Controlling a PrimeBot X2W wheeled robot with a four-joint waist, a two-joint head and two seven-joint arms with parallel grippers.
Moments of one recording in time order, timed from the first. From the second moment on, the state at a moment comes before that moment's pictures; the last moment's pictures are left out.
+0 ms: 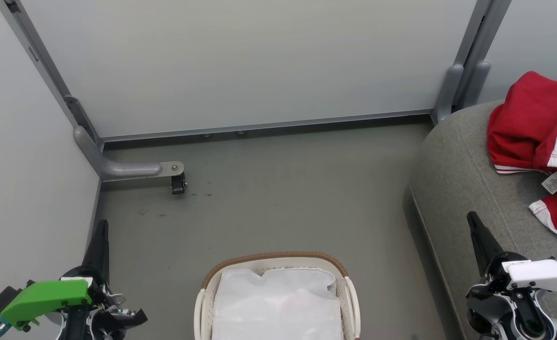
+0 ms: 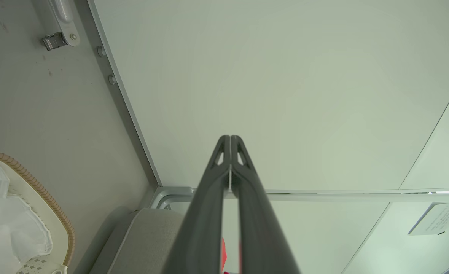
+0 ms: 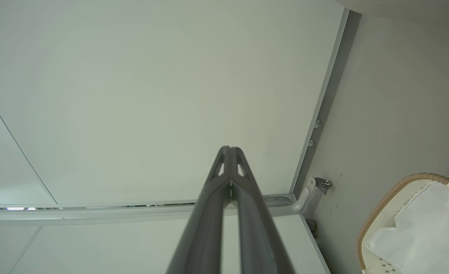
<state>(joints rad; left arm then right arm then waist) -0.10 0.05 0.12 0.25 -1.61 -0.13 0.11 -0.10 -0.05 -0.11 0.25 1.61 0.13 0.11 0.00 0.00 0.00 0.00</state>
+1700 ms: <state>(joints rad) -0.10 0.05 0.12 0.25 -1.61 -0.13 0.11 -0.10 -0.05 -0.11 0.25 1.61 0.13 0.11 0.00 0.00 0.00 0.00</state>
